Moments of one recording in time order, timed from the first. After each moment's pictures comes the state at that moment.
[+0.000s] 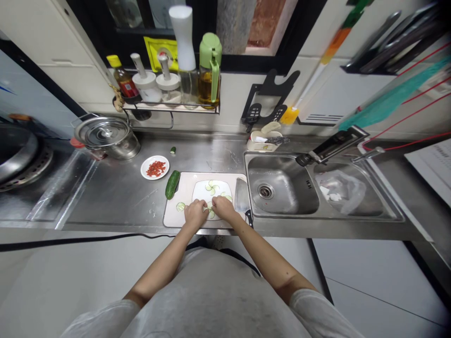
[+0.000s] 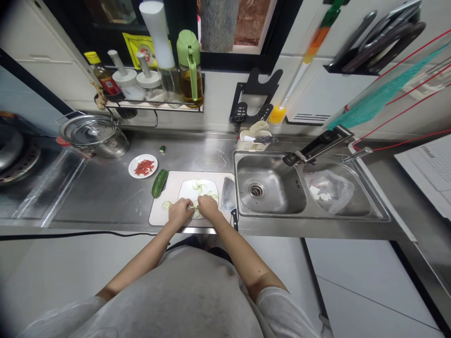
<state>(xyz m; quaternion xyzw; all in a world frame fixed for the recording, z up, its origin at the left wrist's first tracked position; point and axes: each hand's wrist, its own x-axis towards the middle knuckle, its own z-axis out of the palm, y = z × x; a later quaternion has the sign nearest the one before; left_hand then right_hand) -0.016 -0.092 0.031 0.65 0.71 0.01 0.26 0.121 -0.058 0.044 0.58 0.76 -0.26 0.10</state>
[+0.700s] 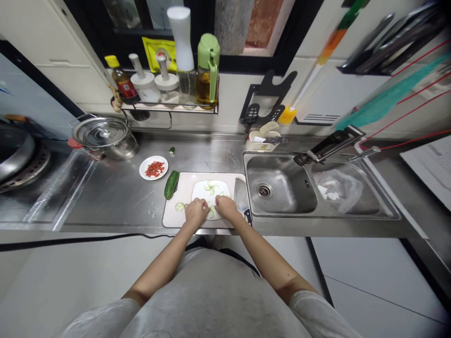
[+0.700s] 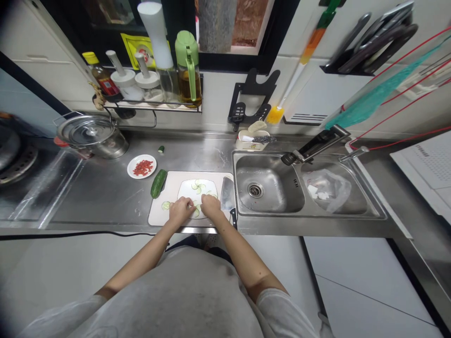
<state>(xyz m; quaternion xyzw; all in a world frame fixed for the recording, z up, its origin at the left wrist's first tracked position) -0.013 -0.088 0.034 0.65 0.71 0.03 0.27 0.130 -0.057 0.046 0.62 0.73 -0.26 0.13</state>
